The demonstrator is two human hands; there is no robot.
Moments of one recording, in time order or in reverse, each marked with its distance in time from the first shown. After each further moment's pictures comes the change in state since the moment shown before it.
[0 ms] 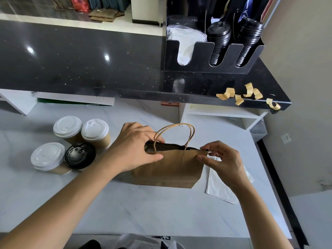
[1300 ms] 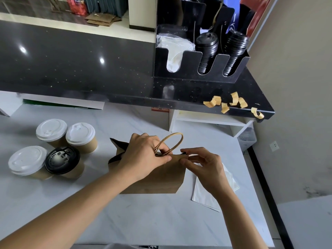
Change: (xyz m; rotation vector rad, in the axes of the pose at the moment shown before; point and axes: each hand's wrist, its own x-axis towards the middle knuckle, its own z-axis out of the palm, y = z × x) left_hand 0.023 0.056 0.038 -0.228 0.116 -0.133; right_hand 0.003 -0.012 0.003 0.072 -0.046 0.042
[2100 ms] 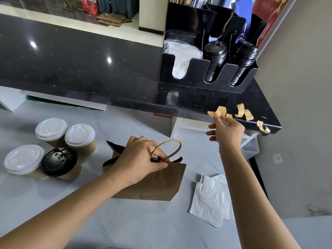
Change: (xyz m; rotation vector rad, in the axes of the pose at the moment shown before) left_hand 0.011 -0.012 -0.007 -0.022 -0.037 0.000; right_hand 0.130 -0.042 -0.036 0.010 0.528 0.286
